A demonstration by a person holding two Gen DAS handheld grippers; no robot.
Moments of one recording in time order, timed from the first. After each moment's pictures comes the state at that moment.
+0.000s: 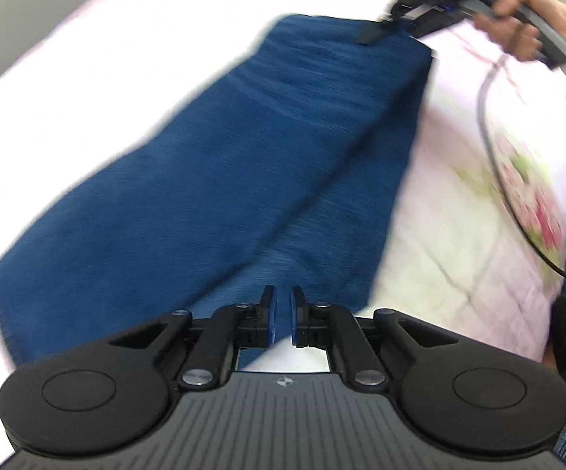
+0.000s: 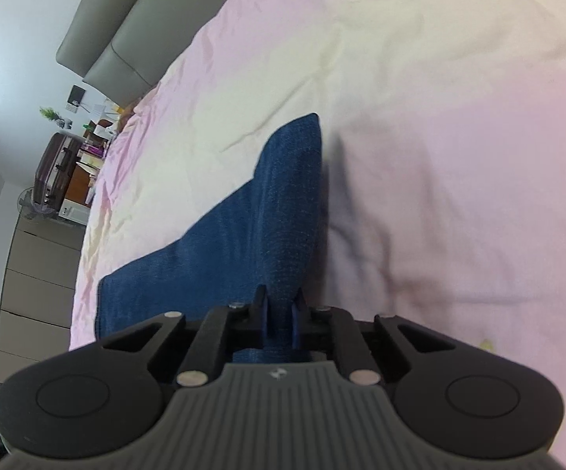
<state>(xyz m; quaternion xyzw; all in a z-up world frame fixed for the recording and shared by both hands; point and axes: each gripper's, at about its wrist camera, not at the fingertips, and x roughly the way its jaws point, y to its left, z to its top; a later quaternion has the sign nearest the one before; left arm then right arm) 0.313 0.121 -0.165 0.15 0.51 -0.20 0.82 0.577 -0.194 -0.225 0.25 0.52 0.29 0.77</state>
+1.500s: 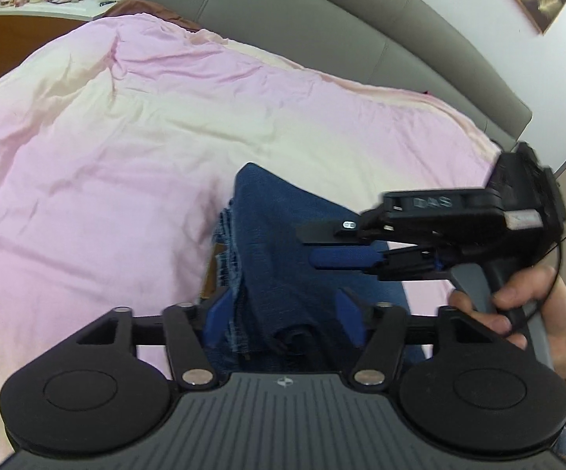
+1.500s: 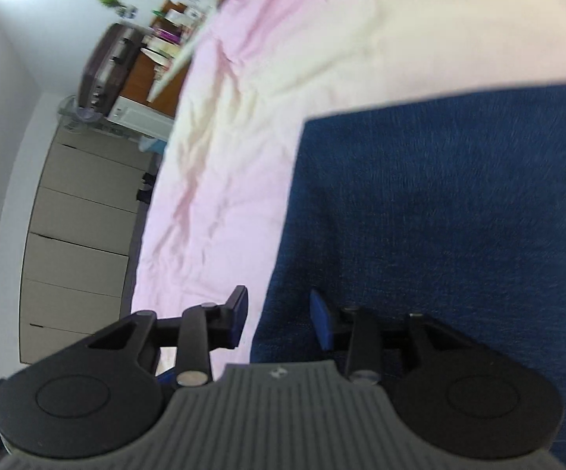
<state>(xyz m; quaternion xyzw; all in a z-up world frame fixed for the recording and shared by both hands) 0.237 0.396 -0.109 -0.23 0.39 -0.03 0.89 0.493 0.240 -0.199 0.19 0.56 0.39 0.71</state>
